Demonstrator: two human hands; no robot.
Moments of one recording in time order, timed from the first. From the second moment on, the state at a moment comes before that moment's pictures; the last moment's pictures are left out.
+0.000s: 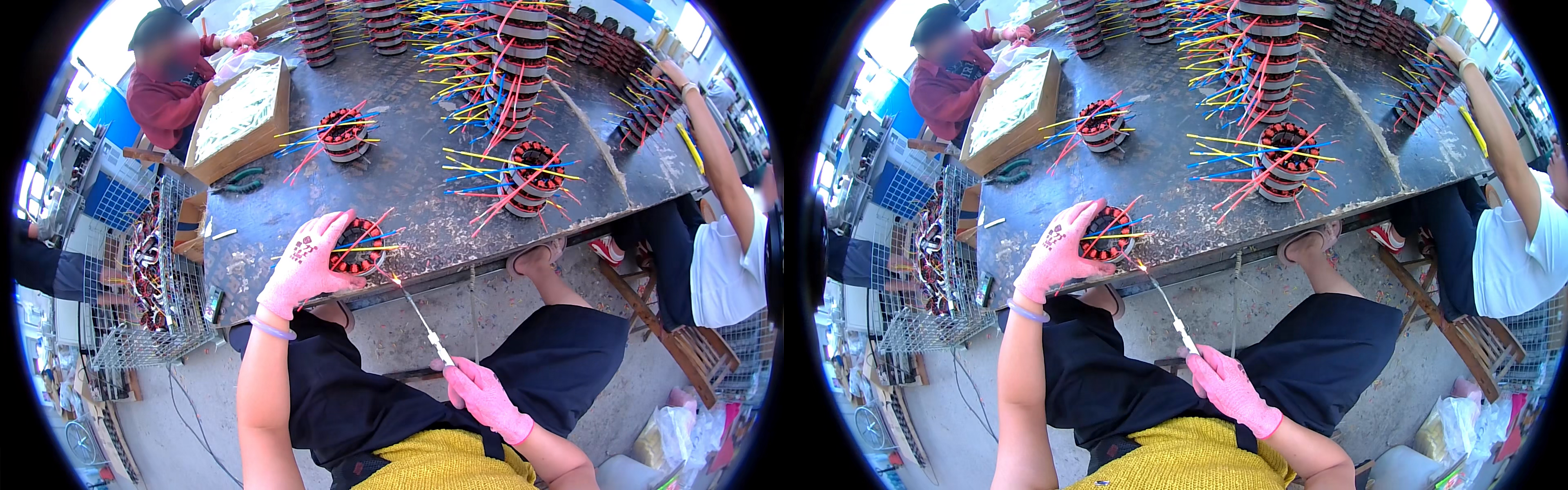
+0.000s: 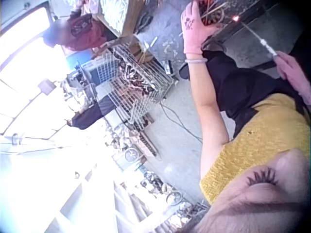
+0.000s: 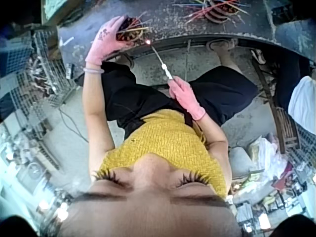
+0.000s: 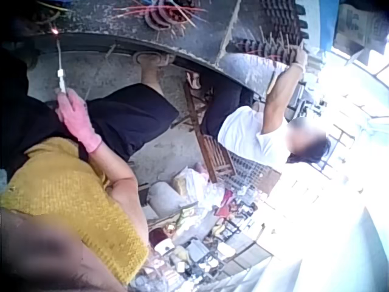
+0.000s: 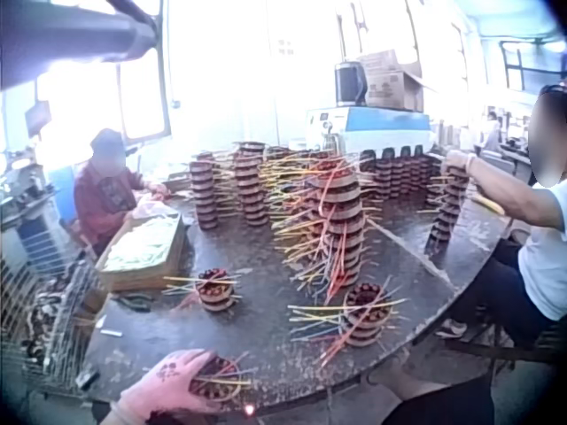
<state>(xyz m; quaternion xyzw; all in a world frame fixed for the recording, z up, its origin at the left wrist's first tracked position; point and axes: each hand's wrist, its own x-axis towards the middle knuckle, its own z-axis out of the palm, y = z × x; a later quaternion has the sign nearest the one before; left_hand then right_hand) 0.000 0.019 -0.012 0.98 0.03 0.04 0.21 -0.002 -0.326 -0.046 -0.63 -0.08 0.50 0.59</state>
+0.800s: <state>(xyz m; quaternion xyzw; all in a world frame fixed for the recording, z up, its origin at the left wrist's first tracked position) -0.001 0.016 -0.006 0.97 -0.03 0.04 0.23 0.006 -0.323 -0.032 -0.64 -0.08 0.48 0.60</state>
